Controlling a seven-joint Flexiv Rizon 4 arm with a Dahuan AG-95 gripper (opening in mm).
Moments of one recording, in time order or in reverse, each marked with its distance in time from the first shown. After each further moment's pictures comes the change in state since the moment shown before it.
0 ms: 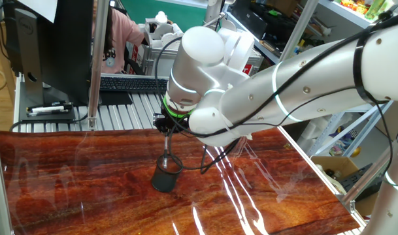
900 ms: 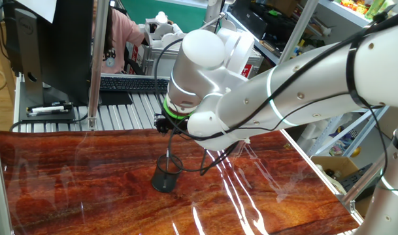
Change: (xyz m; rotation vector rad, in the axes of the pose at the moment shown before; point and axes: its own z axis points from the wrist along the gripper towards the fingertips) arm 0.001 -0.002 -0.004 0.004 -0.002 0.011
